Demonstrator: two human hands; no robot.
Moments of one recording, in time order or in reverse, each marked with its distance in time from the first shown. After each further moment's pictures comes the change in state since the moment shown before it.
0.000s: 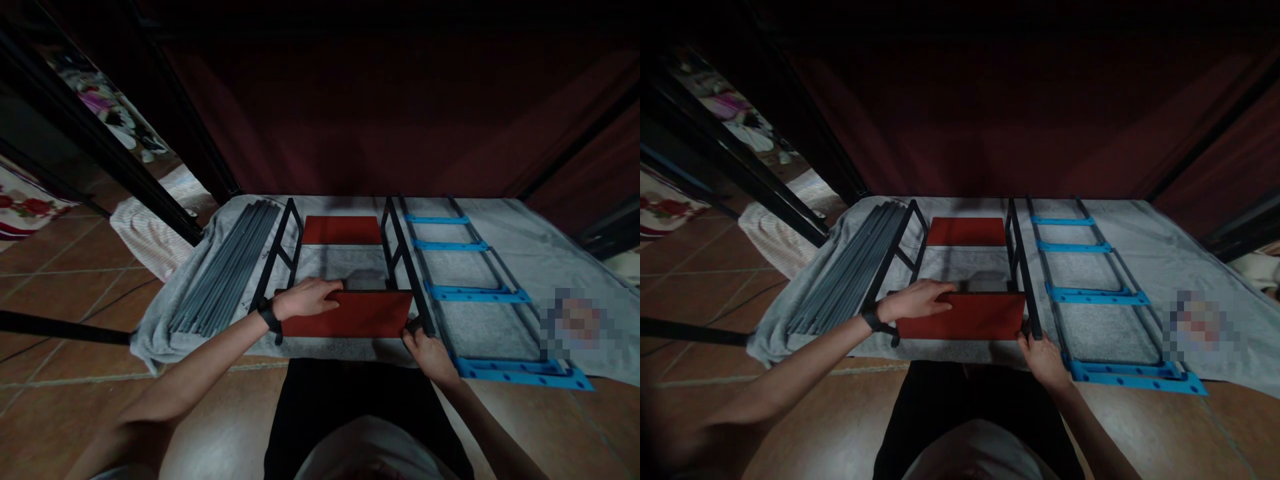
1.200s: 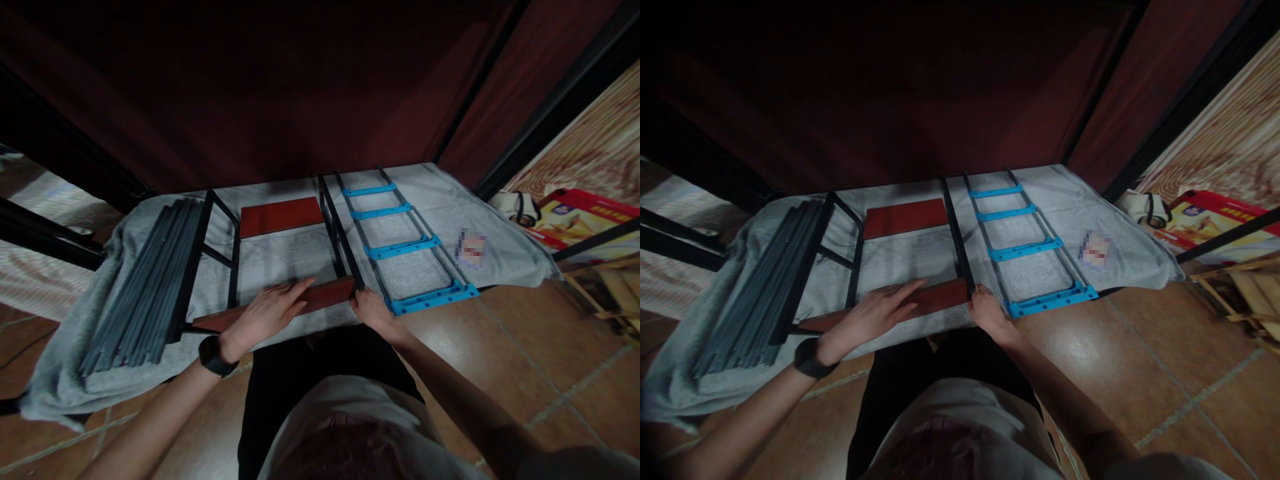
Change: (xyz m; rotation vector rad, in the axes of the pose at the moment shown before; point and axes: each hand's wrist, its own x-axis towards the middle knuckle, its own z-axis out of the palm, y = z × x) left_hand -0.011 0.082 0.031 0.112 0.120 0.108; right_hand 0.002 -0.009 -0.020 0.020 -0.128 -0.005
